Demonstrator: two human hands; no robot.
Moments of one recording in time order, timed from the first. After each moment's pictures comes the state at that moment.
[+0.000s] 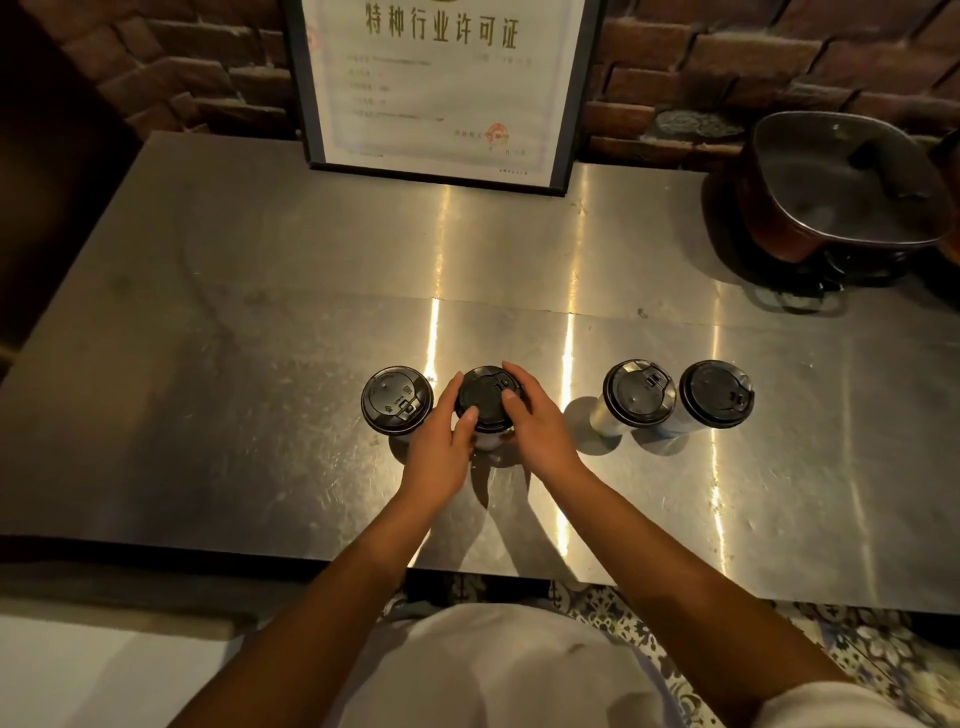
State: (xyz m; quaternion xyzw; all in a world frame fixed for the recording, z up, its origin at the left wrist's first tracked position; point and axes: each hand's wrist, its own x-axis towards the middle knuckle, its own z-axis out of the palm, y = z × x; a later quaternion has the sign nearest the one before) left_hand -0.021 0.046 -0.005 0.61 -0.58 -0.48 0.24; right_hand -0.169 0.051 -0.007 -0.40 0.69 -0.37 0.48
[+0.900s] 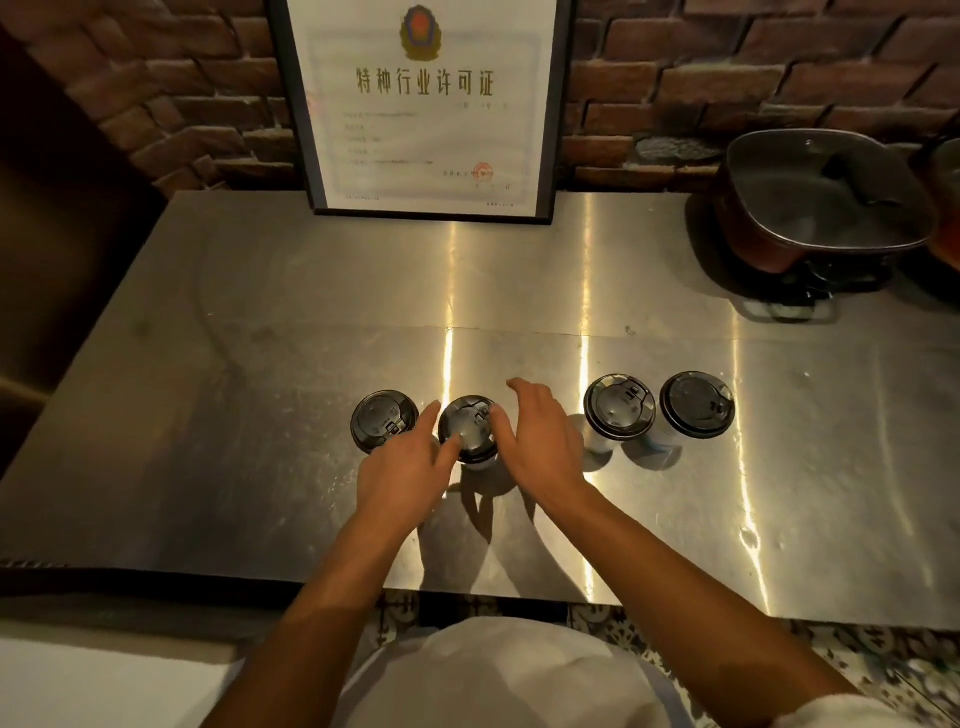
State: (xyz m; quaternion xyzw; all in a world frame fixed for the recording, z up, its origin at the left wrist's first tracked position) left_hand -0.014 0.052 0.049 0.64 -0.73 -0.23 0.04; right_hand -0.187 0.063 0.033 -0.57 0.75 -0.21 0.25
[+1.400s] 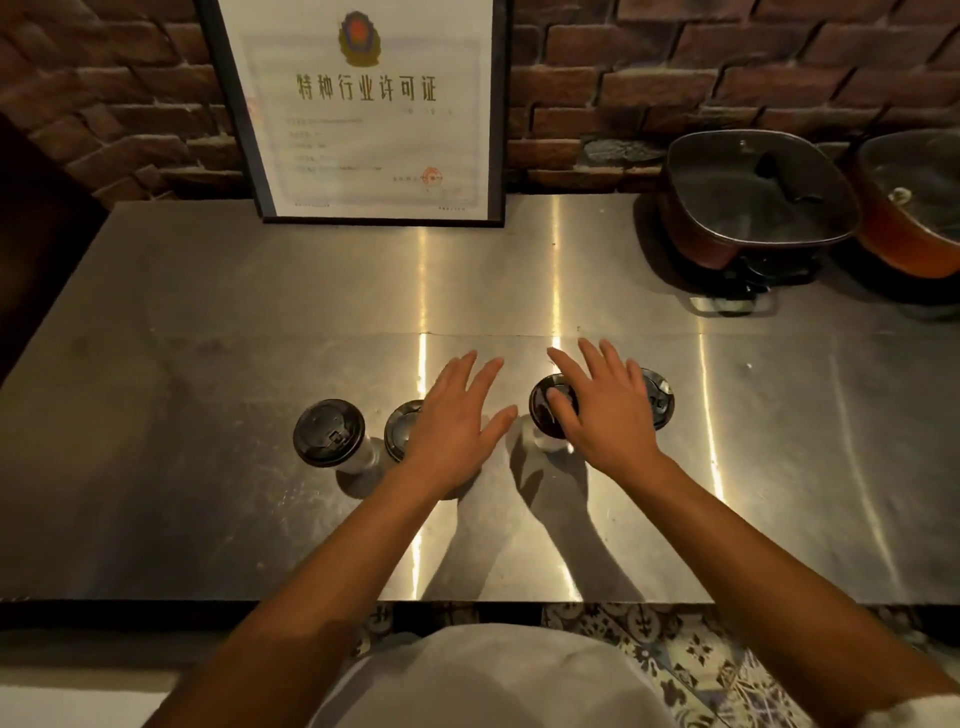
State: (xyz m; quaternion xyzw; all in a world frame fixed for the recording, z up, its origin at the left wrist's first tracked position) left_hand -0.126 0.032 0.054 0.52 -0.81 -0.25 0.09; right_hand -0.332 0.074 0.039 -0.65 0.75 -0.10 0.10
